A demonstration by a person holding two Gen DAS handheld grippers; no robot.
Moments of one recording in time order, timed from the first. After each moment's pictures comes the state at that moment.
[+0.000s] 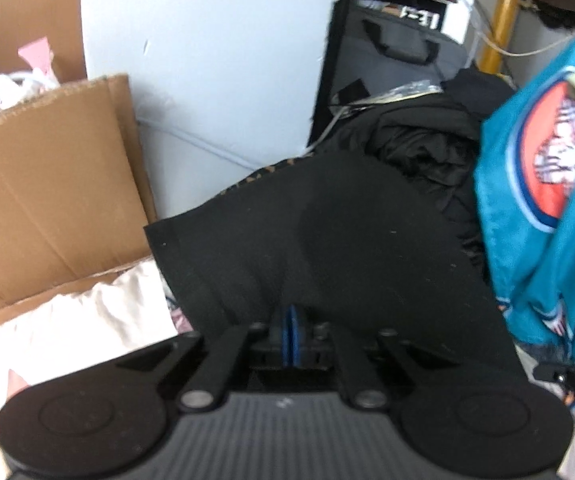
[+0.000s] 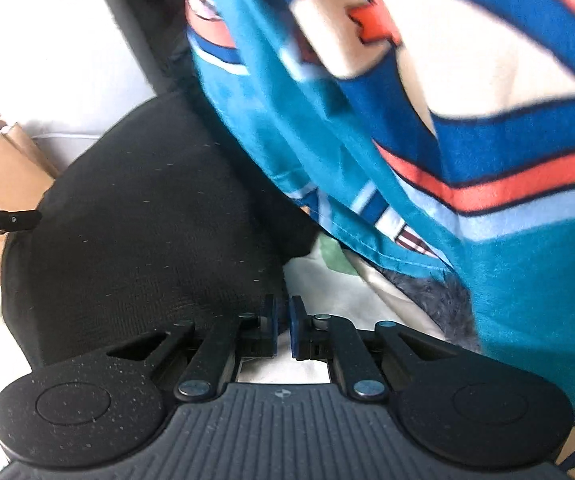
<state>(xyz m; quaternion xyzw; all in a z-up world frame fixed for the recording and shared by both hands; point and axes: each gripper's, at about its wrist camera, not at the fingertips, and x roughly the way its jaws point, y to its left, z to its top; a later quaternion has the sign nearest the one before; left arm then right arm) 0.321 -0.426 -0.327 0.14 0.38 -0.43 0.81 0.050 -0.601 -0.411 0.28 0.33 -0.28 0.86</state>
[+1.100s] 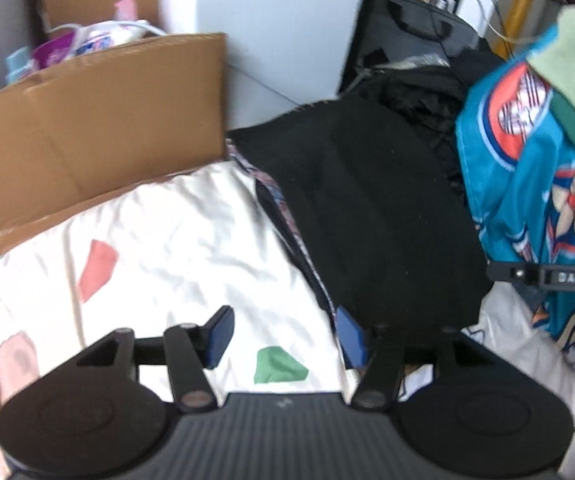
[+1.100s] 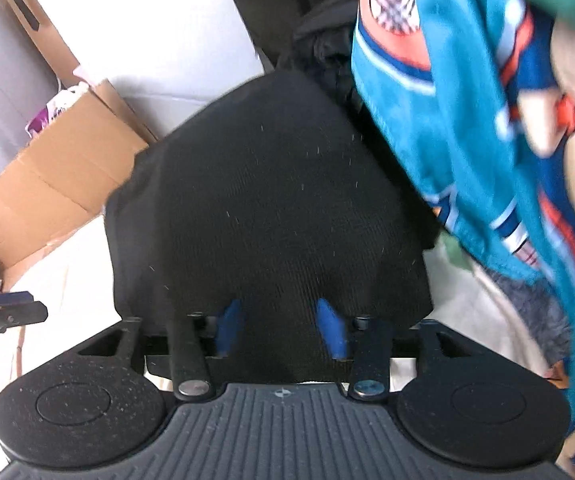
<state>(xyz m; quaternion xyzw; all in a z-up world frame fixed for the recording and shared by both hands) 0.273 -0.307 -0.275 0.14 0.46 -0.37 0.79 0.097 -0.548 -0.341 0.28 0.38 -0.20 0.86</state>
